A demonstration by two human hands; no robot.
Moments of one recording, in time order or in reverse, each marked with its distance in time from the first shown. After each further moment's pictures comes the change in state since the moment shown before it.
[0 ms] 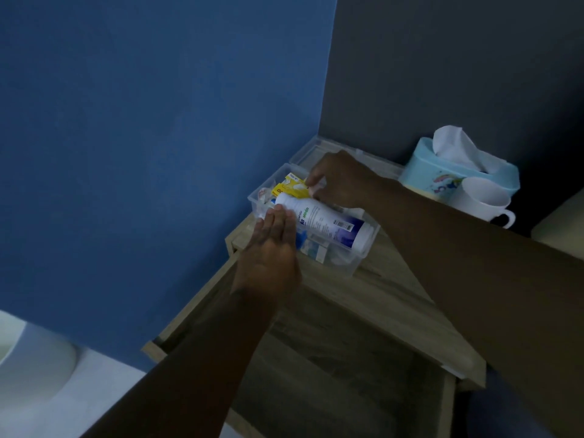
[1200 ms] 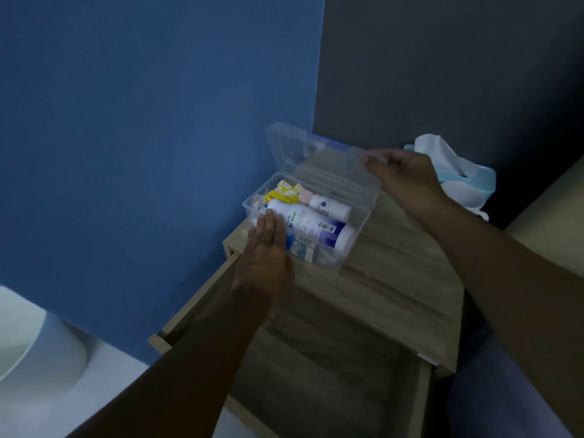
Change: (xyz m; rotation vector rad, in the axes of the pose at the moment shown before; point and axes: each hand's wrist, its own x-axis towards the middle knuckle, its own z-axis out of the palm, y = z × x) left_hand -0.006 0.017 -0.009 -0.170 0.013 -0.087; right_hand -0.086 0.044 -0.045 0.788 0.549 0.298
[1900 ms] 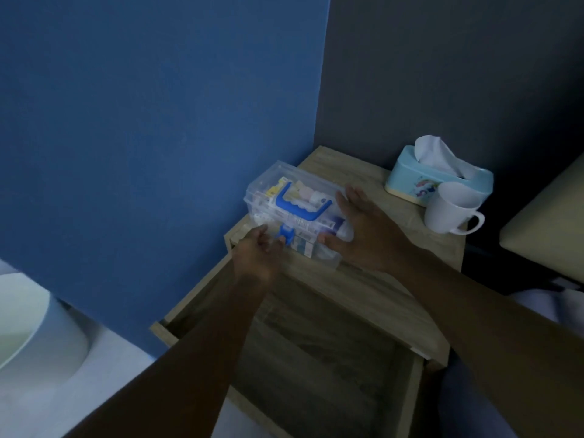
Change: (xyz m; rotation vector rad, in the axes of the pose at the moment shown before) left_hand 0.003 -0.006 0.014 -0.777 0.169 -0.566; right_hand -0.059 0.029 0.025 -0.863 -0.503 -0.297
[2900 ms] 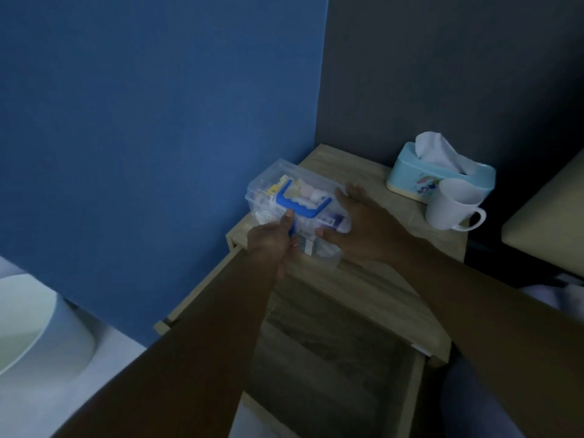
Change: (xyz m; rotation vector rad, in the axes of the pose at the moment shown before) left_hand 0.012 0.036 0.014 -0.517 -0.107 -0.412; right_hand 0.008 -0.003 -0.001 0.087 -0.012 0.081
